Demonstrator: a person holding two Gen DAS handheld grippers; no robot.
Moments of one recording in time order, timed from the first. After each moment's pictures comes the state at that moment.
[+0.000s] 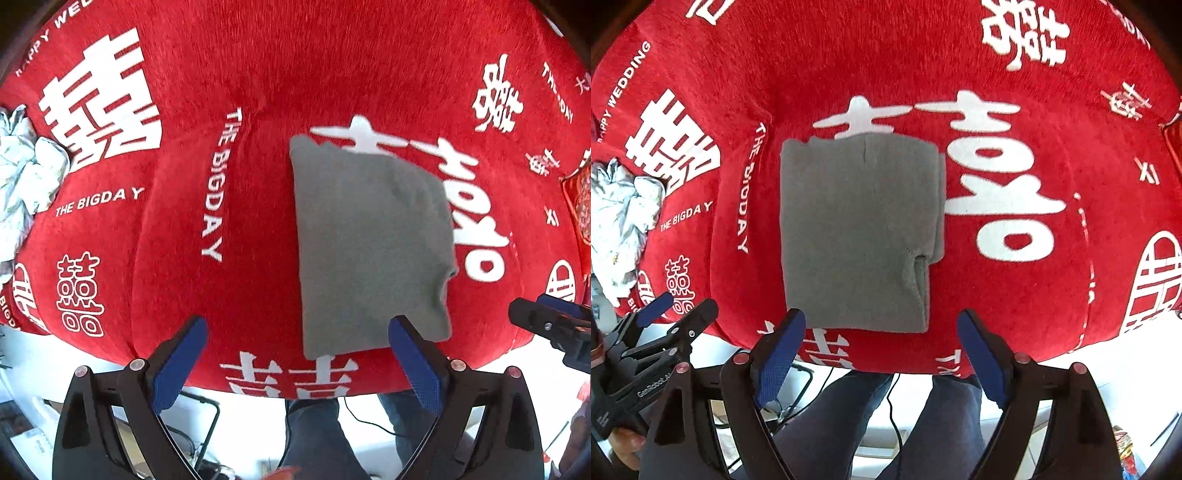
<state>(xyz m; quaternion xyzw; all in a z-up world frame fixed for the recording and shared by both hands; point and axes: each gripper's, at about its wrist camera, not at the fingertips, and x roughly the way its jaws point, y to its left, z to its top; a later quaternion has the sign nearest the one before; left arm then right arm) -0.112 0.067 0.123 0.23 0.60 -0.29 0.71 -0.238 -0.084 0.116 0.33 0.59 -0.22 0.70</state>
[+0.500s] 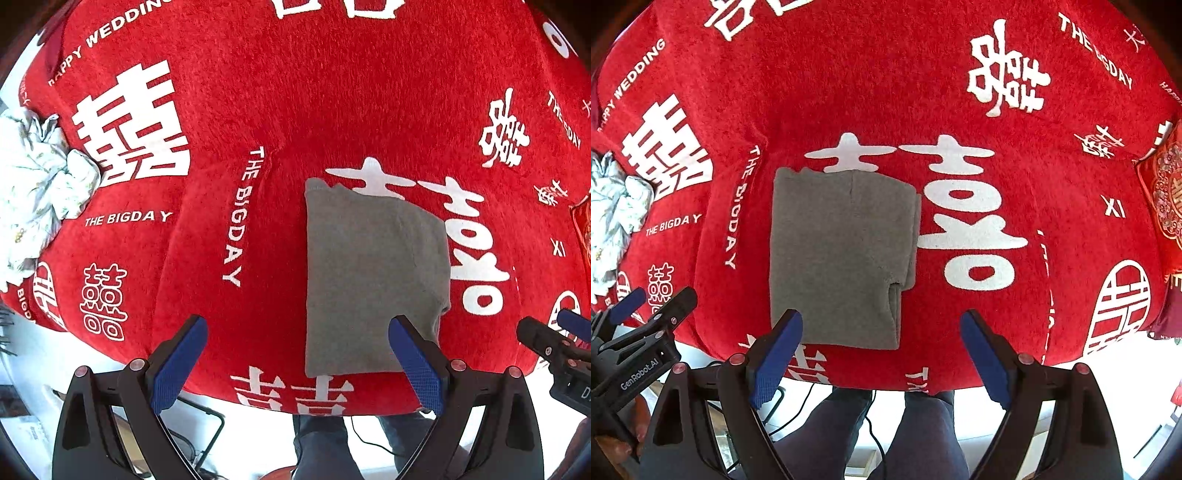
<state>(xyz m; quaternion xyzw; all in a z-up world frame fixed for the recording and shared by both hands) -0.117 0.057 0.165 0.22 0.56 -0.25 0.75 -0.240 -0.083 0.154 0.27 0.58 -0.26 0.72</state>
